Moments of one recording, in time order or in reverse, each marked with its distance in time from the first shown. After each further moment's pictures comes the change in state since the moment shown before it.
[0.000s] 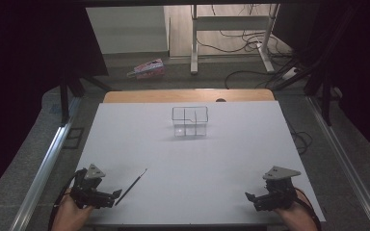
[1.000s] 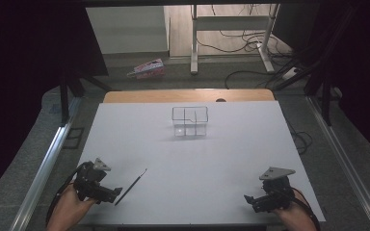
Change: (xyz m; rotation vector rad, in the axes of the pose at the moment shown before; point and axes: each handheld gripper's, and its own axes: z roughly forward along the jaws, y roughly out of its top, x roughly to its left) left arm 0.002 0.027 0.000 0.152 0.007 0.048; right arm 0.003 0.001 0.005 0.075 0.014 -0.007
